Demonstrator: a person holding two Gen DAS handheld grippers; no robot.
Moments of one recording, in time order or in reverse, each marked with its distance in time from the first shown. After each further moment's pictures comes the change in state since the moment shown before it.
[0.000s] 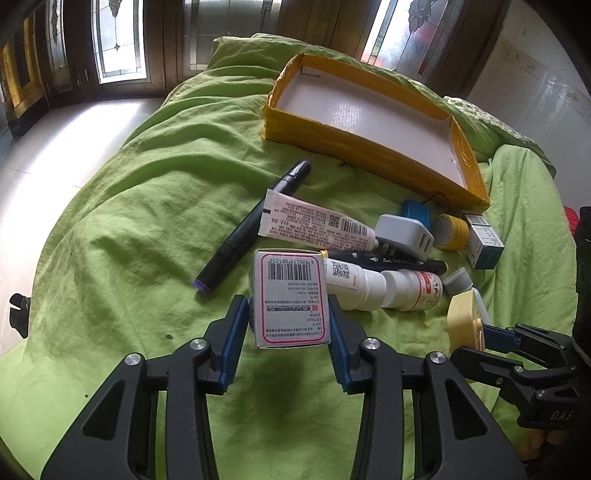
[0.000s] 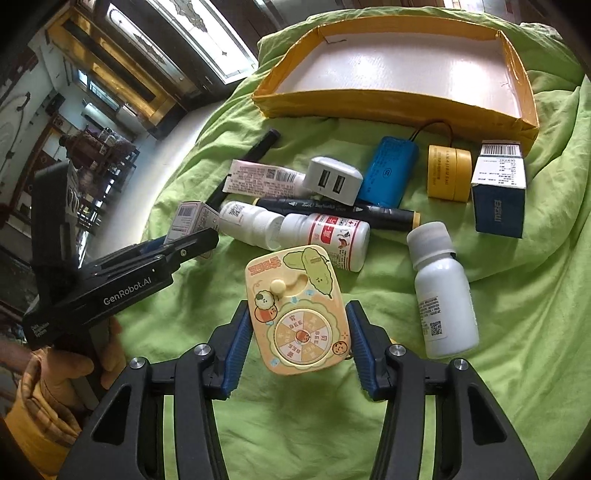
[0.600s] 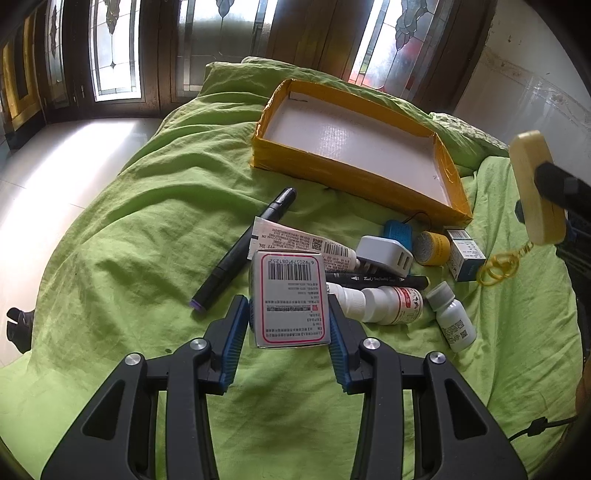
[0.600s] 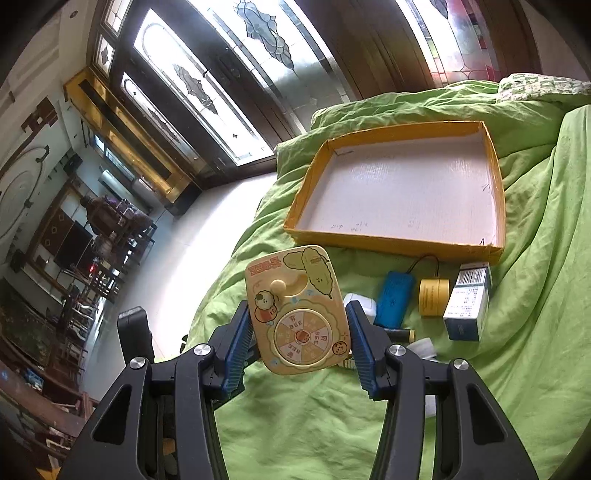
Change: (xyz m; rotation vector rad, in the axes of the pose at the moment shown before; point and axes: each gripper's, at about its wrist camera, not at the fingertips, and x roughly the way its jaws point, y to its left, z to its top) left arm -0.014 -0.009 0.003 0.031 -0.074 -0.020; right arm -0.076 0.024 0.059 0.060 -0.303 0.060
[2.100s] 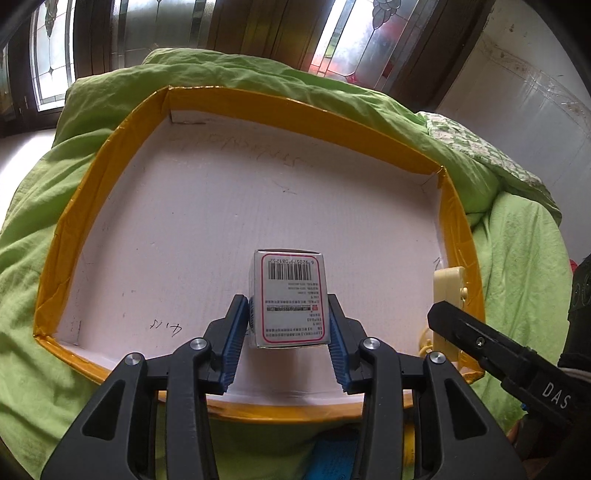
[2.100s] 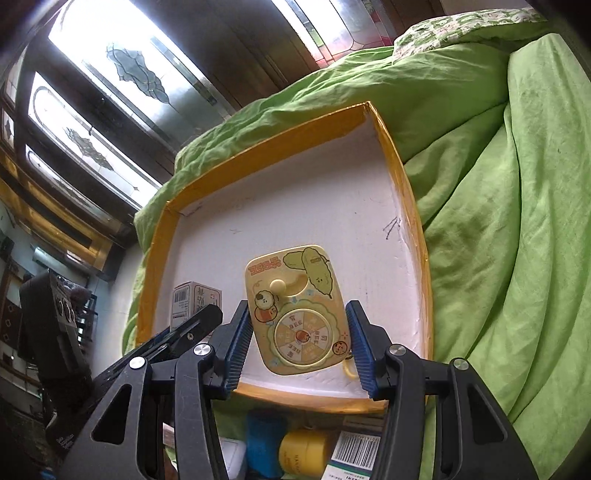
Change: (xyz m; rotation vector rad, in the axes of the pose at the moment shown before) left arm 0.153 -0.086 0.149 0.040 0.073 -0.124; right arm 0.087 -0.136 0.074 0.279 -0.042 -0.240
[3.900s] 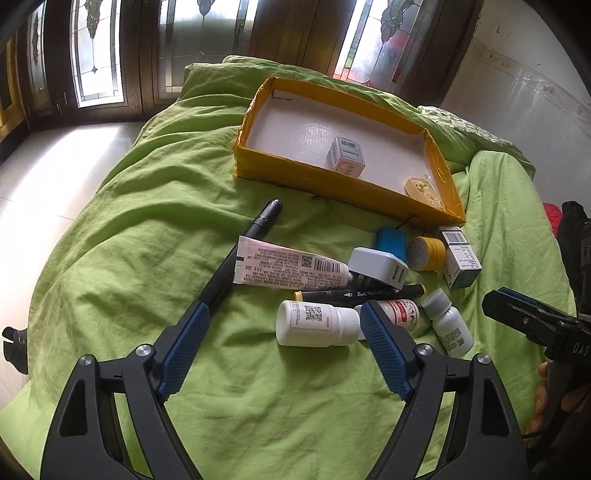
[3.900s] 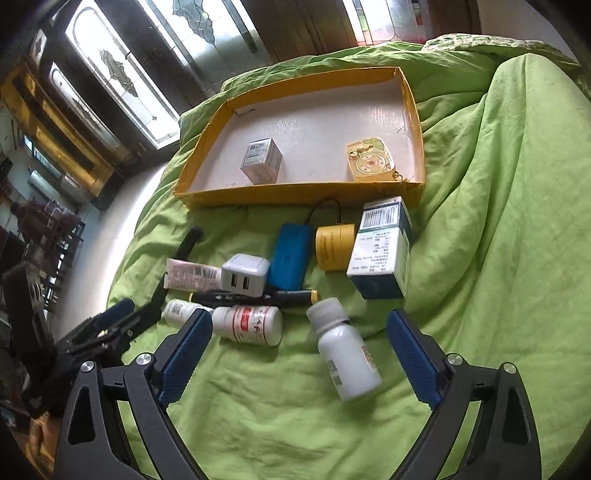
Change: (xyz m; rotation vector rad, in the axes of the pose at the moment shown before) left arm -0.145 0.060 -0.149 -0.004 -0.052 0.078; right arm -0.080 0.027 -0.122 -0.231 0.101 -0.060
